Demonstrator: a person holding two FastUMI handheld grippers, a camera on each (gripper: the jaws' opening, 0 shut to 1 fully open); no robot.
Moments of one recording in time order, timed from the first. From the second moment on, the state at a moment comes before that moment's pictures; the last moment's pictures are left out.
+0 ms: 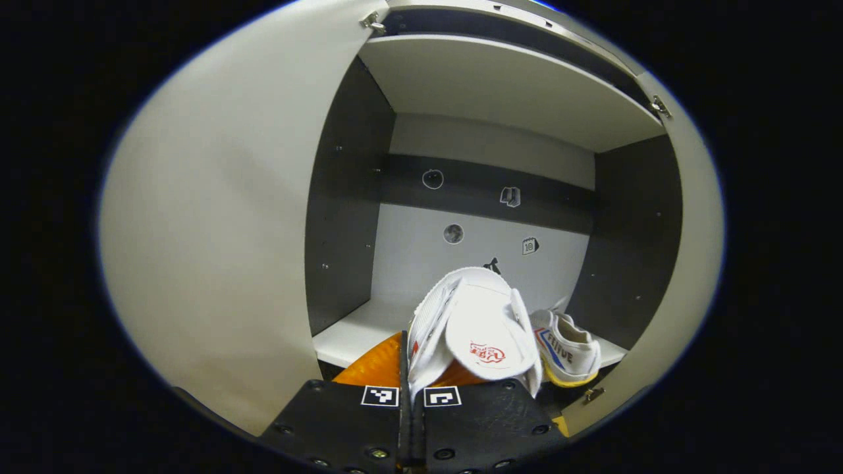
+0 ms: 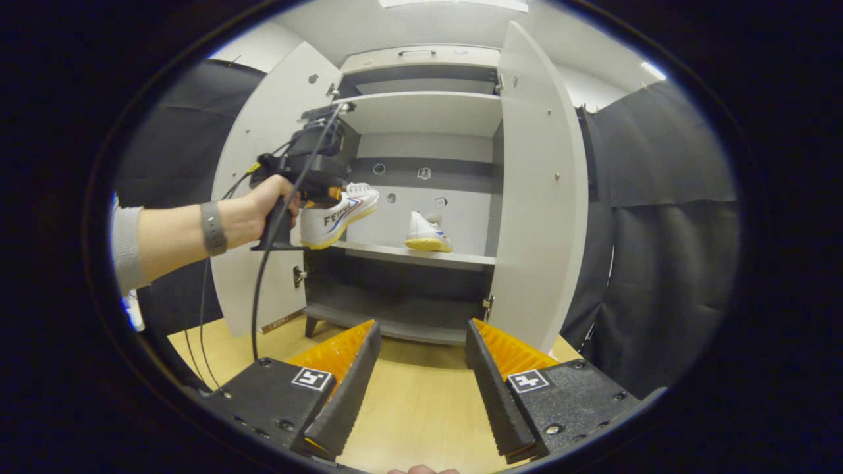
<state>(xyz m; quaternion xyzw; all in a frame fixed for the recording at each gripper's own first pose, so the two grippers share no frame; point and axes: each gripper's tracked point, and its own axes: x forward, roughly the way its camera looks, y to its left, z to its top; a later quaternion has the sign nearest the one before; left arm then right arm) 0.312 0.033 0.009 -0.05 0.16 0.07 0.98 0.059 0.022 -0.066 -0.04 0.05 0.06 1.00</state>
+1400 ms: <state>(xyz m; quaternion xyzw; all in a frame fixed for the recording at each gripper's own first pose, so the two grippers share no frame) 0.305 0.011 0.034 -0.12 0.34 0.00 0.93 0.067 0.001 -0.076 -0.03 0.06 0.02 1.00</state>
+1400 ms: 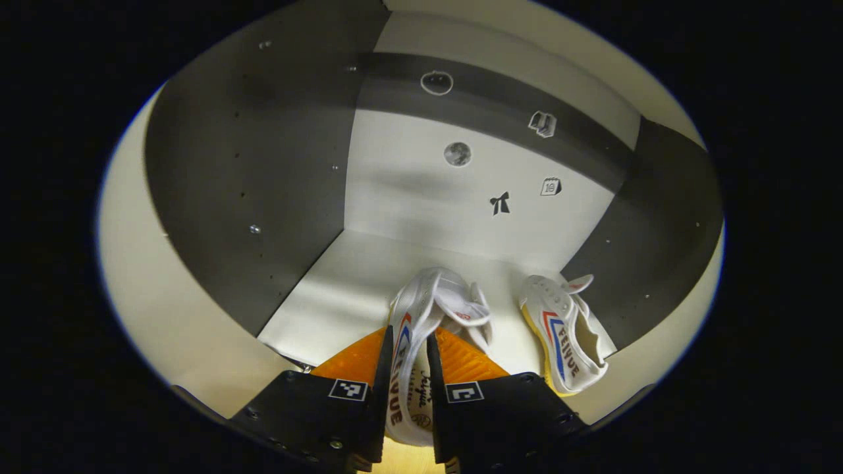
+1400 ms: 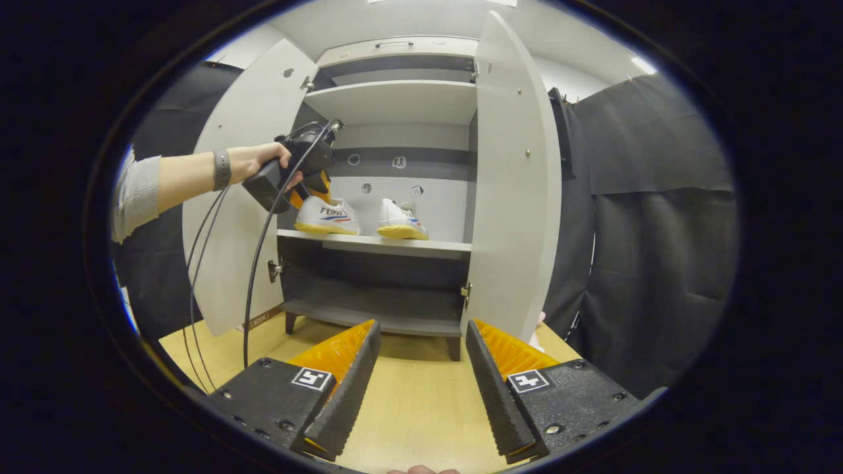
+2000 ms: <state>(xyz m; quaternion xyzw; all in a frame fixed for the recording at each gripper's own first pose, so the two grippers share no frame) 0.043 0.003 0.096 -0.05 0.01 -0.01 1.00 0.044 0.010 -0.045 -0.01 0.03 0.05 1.00</state>
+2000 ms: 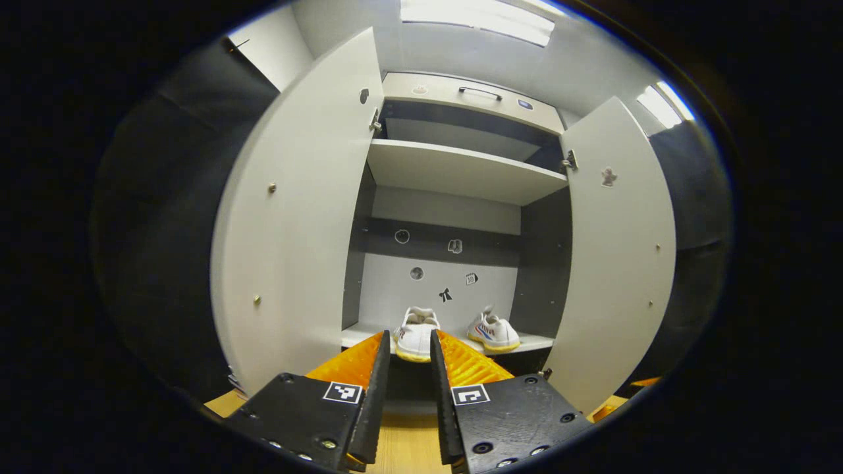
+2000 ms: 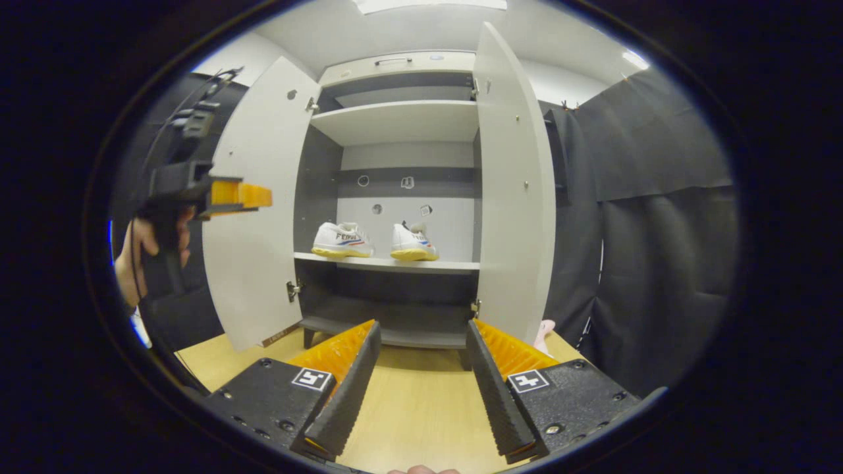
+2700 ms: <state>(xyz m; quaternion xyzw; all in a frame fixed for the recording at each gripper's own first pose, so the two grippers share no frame) -0.054 -0.016 0.029 -0.05 0.05 0.01 1.00 0.001 -0.010 -0.039 -0.01 0.03 0.03 1.00</state>
